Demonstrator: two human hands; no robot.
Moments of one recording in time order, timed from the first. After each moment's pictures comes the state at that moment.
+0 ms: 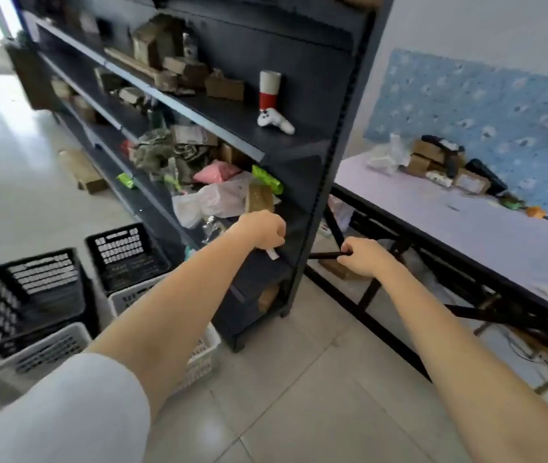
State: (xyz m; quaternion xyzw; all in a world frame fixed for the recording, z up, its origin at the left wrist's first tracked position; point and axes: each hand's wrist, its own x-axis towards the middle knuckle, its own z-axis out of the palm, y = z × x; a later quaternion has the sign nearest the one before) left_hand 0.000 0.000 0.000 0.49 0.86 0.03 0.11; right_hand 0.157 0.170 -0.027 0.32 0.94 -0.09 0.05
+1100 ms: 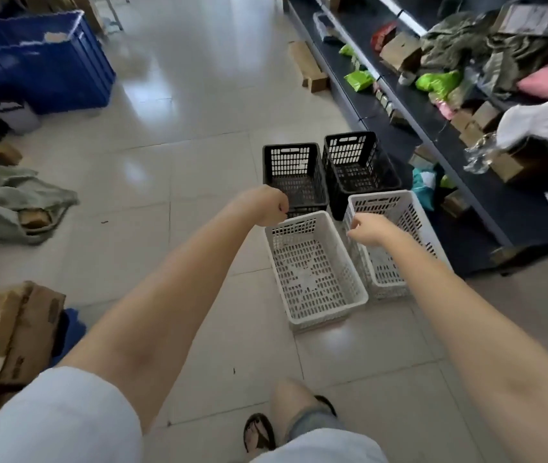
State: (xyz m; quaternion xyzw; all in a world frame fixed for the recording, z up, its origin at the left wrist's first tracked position) left_hand -0.155 -0.692 -0.124 0.20 0.96 0.03 0.22; right_hand -0.116 -0.464 -0.181 0.08 0.95 -0.15 0.26
